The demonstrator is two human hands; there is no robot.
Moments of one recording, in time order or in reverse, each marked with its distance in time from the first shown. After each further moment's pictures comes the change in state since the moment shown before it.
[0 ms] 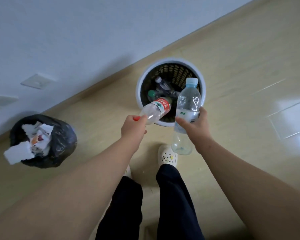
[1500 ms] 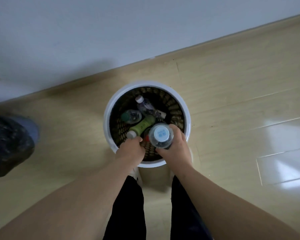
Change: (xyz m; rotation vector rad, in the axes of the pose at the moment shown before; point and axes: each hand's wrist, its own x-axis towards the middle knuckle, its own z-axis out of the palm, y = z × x) left_hand 0.111 0.024 0.132 0.801 -0.213 0.080; right_hand 0.144 -0.018 -0.028 -0.483 -0.239 -0.144
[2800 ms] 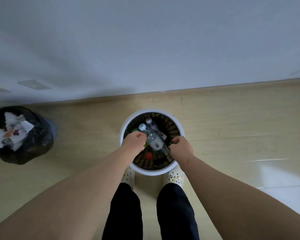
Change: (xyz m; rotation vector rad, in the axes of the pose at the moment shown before) left_hand -0.092 0.035 -0.108 -0.853 0.077 -0.125; right_hand -0.026 -0.095 -0.064 -0.091 -0.097 0.193
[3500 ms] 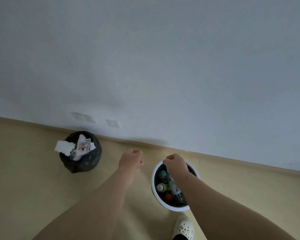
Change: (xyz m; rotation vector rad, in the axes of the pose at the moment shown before) left_hand -0.231 -0.024 -0.152 -0.574 0.369 0.179; right_hand -0.244 -0.110 0.029 -0.046 -0.047 -0.418
